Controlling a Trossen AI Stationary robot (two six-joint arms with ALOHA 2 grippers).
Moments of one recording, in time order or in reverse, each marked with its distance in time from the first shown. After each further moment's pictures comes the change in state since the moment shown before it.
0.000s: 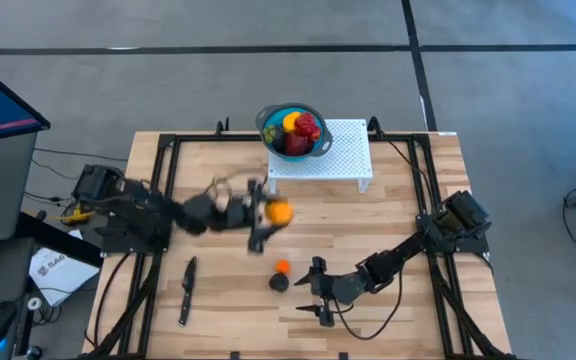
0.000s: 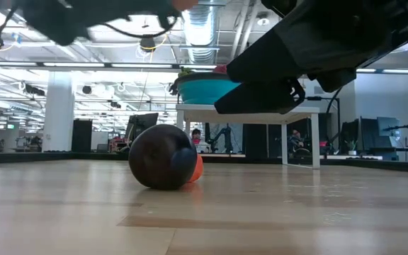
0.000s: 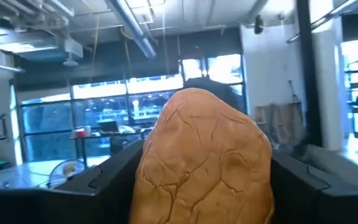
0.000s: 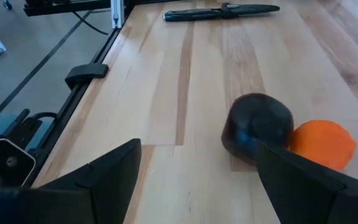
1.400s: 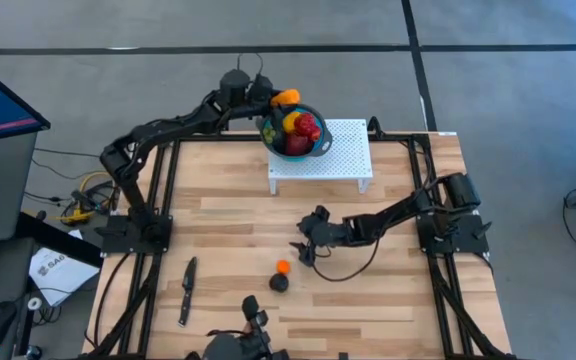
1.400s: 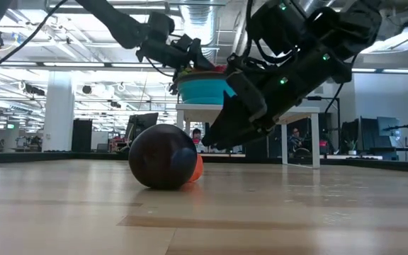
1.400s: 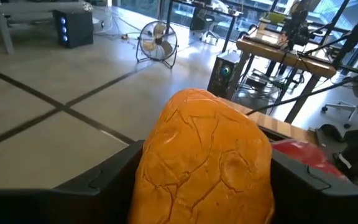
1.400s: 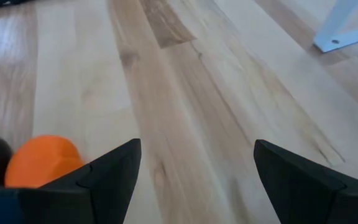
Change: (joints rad) left arm 0.844 0.241 0.745 -1.097 0.456 -0.251; right arm -0.374 -0.044 -0.035 -0.199 0.003 0.041
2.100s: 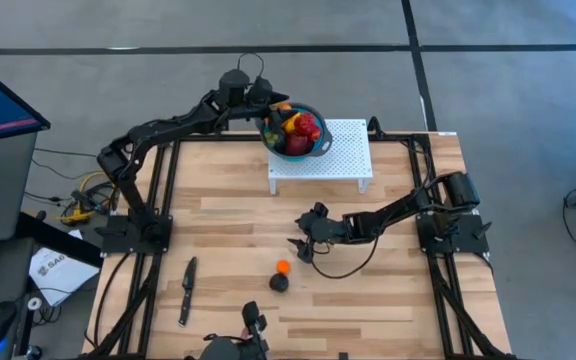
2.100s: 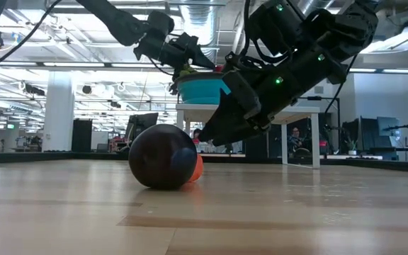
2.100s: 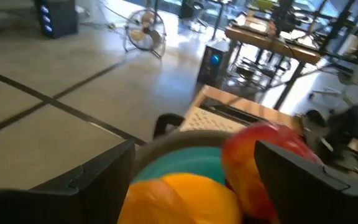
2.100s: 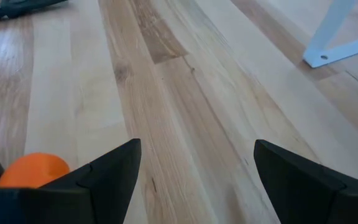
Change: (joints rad) left arm -0.005 -0.027 -0.001 -0.071 0.054 0.029; right arm -0.025 0.000 0.001 0.035 0.001 -0.025
